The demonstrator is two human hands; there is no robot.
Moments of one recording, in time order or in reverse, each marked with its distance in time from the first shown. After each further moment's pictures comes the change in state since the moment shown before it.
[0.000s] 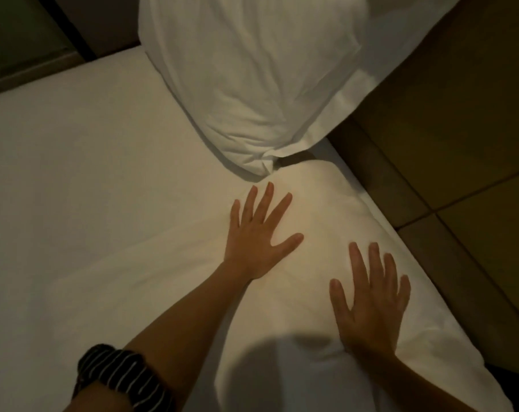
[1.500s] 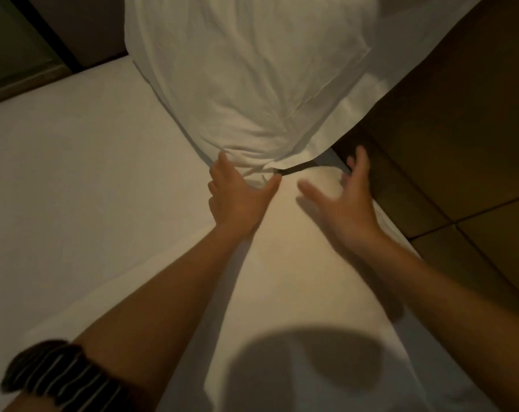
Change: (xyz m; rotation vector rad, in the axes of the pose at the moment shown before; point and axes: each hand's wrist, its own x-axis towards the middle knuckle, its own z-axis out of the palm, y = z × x) left_hand 0.082 -0.010 -0.055 -0.427 0.260 -0.542; right_hand 0.148 -0.089 -0.042 0.866 -0.143 0.160
